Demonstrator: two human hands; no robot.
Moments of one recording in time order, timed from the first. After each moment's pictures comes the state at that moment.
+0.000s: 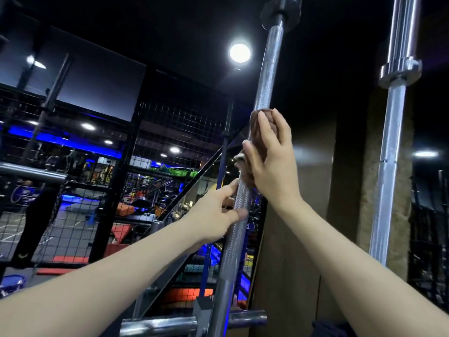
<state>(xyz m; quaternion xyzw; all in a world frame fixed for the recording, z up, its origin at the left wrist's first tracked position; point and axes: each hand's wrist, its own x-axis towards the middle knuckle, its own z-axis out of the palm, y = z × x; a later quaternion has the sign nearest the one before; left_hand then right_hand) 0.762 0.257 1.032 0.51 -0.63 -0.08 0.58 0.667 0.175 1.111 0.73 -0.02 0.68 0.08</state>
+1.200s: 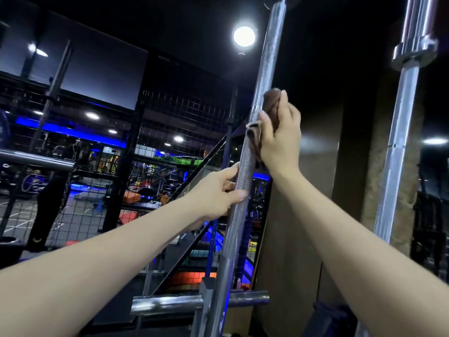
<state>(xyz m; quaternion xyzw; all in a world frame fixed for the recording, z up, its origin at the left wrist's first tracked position) 0.765 0.266 1.035 0.52 -0.62 -0.11 0.58 0.674 0.178 1.121 0.70 -0.05 0.71 -0.05</state>
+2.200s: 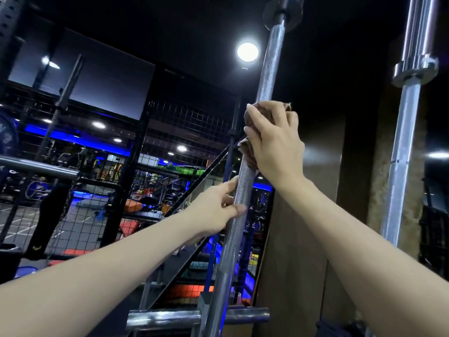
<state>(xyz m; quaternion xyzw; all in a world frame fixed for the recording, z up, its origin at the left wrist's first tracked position) 0.766 0.264 1.034 0.57 -0.60 -0.08 0.56 0.665 0.191 1.132 0.71 -0.10 0.64 0.27</state>
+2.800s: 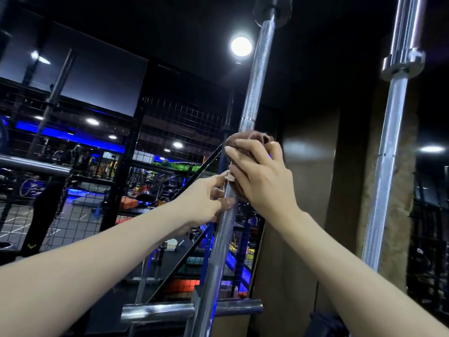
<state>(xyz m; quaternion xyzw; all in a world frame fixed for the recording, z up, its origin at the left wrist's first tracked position) 0.758 0.264 1.038 0.53 -0.59 -0.13 0.60 0.647 0.171 1.076 0.70 -0.02 0.62 0.34</state>
